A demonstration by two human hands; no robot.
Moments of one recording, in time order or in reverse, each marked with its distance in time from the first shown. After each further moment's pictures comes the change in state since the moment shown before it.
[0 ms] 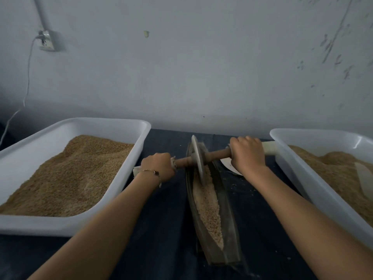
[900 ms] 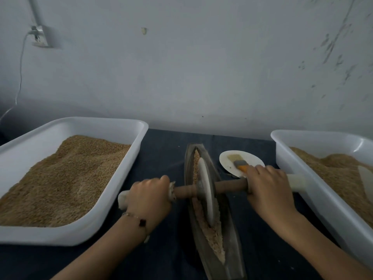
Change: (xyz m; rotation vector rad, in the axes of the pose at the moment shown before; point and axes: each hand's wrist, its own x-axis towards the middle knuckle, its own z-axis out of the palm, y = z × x) left_hand -0.087 0.010 -0.002 0.133 0.130 0.064; right_hand -0.090 0.006 -0.034 0.115 0.074 -0.020
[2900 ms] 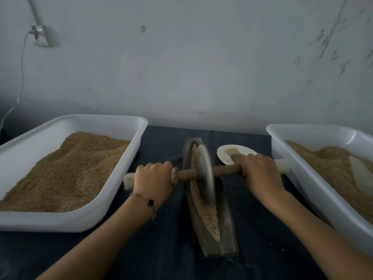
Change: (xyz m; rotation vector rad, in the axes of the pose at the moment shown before) left_hand 0.014 0.006 -0.003 0.079 0.046 0.043; right_hand 0.017 0.011 0.015 -0.006 -0.167 0.024
